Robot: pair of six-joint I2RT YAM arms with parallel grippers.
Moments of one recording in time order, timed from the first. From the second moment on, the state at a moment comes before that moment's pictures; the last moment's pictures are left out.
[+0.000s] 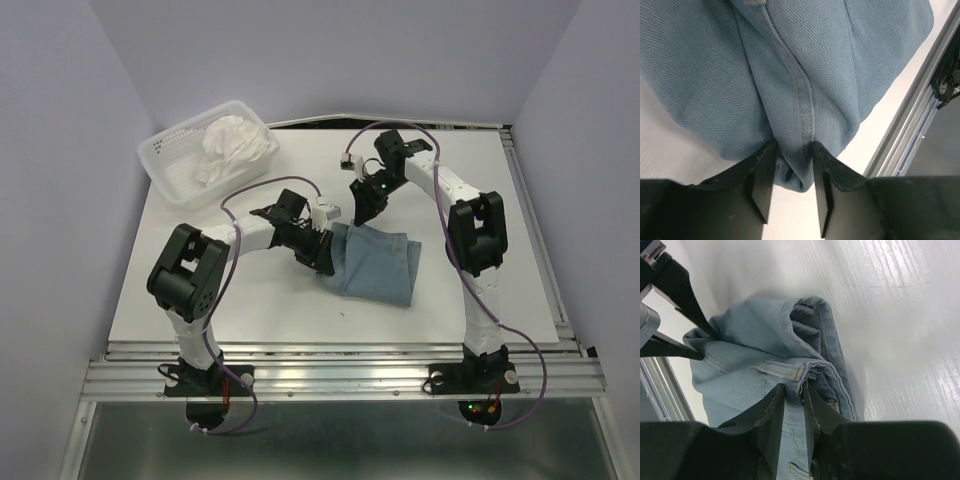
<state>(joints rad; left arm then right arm) -0.53 1.79 1.05 -0.31 0.71 -0.04 0.36 2.22 1.96 -1.07 -0.73 -0.52</state>
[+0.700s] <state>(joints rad) -0.44 1.66 0.90 -0.21 0.65 -0.17 0.36 2.20 1.87 -1.00 -0.68 -0.48</state>
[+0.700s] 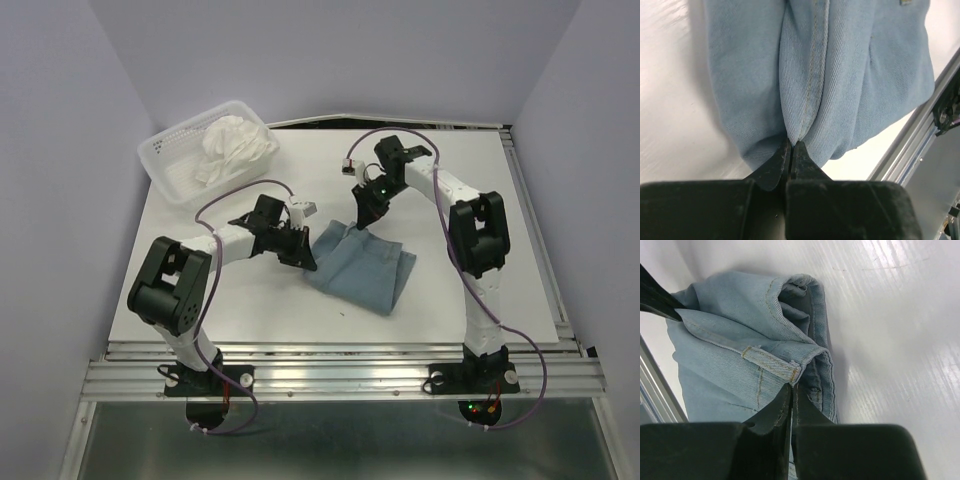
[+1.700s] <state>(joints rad) -0.52 1.58 1.02 -0.05 0.79 -0.29 0.34 1.73 1.22 -0.67 -0.82 0.09</state>
